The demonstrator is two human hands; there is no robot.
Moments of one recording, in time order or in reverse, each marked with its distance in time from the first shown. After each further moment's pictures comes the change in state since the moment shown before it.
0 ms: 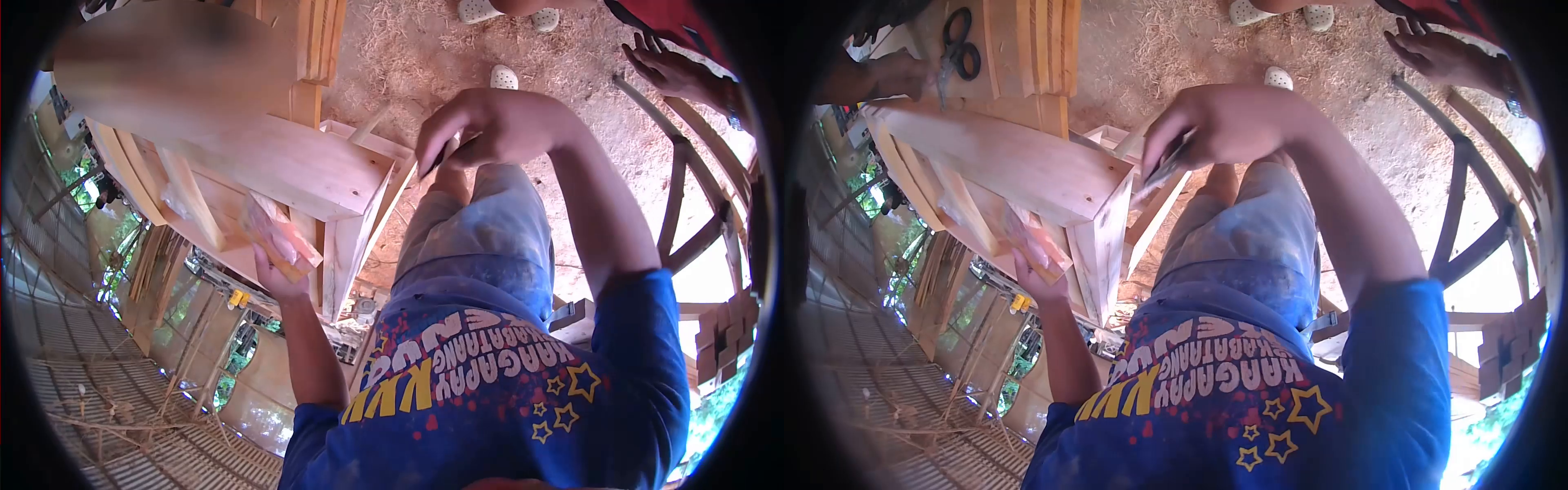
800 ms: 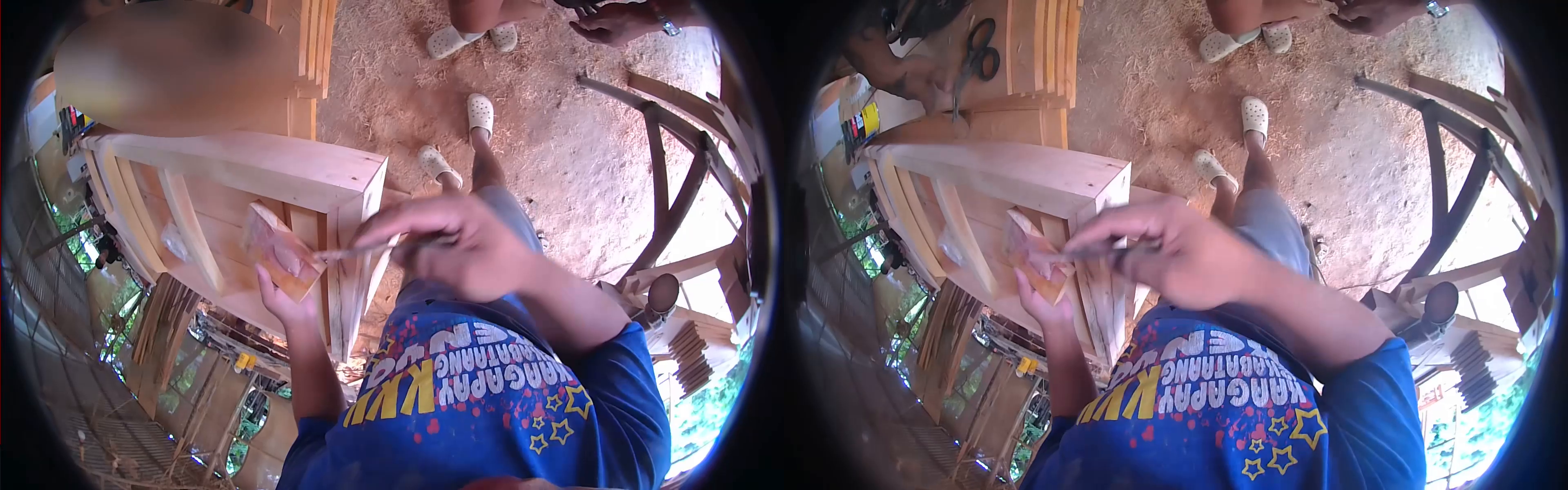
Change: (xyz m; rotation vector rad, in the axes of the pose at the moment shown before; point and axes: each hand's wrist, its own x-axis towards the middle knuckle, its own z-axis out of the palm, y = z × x) left_hand -0.011 0.000 0.026 0.072 -0.110 0.048; right_hand -0.007 -0.072 0.183 0.430 0.638 -0.201
